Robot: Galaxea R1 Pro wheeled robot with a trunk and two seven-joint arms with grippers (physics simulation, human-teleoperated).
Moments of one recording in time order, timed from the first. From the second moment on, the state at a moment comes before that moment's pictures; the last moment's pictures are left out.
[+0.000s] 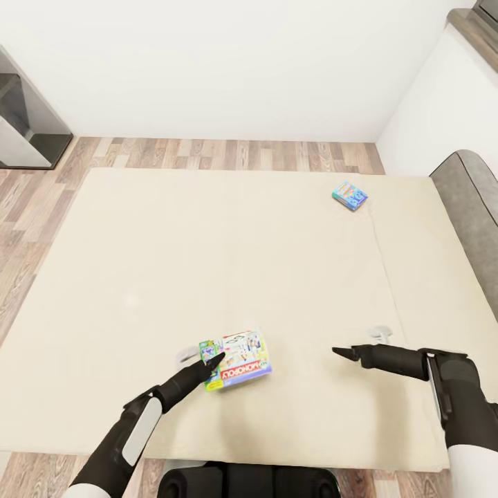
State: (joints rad) left arm -0.44 -0.02 -0.04 -0.93 0.60 0.33 -0.43; right arm -0.56 -0.16 -0.42 -1.21 0.36 0.77 1.22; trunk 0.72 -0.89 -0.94
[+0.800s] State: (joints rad) left arm -0.19 -0.06 -0.03 -1.48 0.64 0.53 0.02; right arm -0.56 -0.17 -0.43 -1.22 0.37 0.79 1.24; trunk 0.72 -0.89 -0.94
